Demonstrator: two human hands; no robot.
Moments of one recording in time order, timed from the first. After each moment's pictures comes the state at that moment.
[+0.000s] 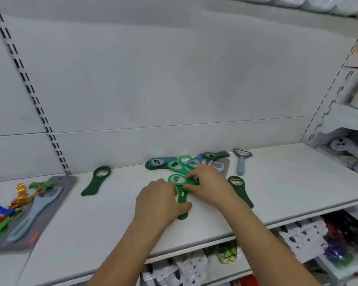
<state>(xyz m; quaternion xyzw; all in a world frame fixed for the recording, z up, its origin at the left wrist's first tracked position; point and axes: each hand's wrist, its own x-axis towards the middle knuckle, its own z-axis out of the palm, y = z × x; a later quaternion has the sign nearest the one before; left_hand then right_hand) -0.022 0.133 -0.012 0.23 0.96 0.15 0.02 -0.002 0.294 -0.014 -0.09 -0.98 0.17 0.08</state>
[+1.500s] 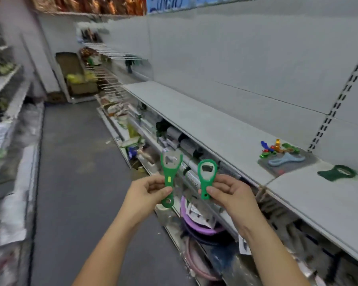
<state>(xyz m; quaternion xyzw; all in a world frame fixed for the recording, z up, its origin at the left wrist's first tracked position) 0.258 -0.241 -0.047 -0.28 0.68 0.63 -0.25 0.109 -0.075 -0.050 0.20 -0.59 0.73 -0.28</state>
